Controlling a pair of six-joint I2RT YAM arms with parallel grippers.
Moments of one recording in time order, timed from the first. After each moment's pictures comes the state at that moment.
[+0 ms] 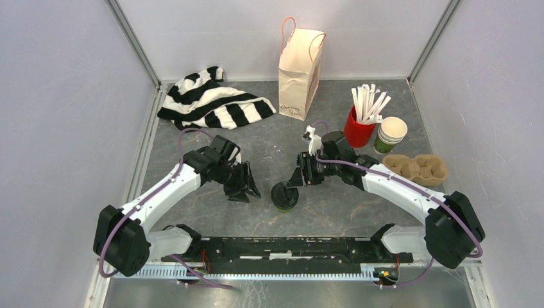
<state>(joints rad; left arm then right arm) -0.53 1.19 0.85 -0.81 0.47 -0.73 0.63 1.28 0.78 -0.24 -0.56 0.54</state>
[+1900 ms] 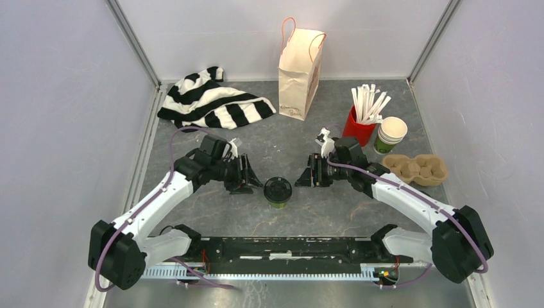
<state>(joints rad) -0.49 1.09 0.78 -0.62 0.56 -0.74 0.57 1.16 0.67 -0.17 -0.56 0.60</state>
